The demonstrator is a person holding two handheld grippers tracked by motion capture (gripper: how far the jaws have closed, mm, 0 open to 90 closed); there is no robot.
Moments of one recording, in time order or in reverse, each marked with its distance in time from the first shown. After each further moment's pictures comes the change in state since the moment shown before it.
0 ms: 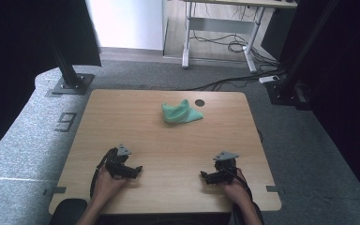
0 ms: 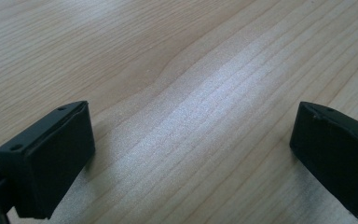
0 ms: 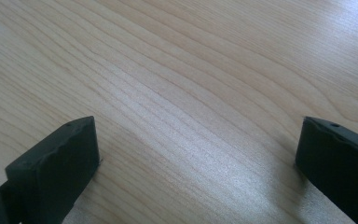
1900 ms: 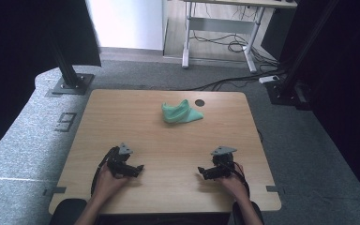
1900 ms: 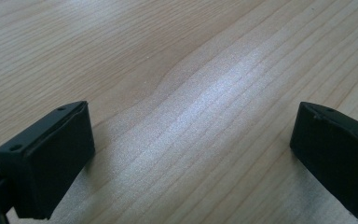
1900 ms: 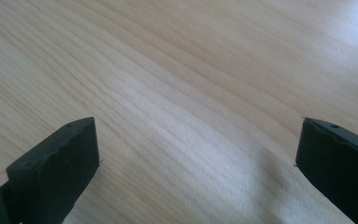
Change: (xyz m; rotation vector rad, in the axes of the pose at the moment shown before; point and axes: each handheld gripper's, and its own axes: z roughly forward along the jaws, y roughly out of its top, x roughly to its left) left arm 0.000 0.005 0.004 0.001 -0.007 0.008; right arm 0.000 0.024 0.000 -0.017 0.039 -0.015
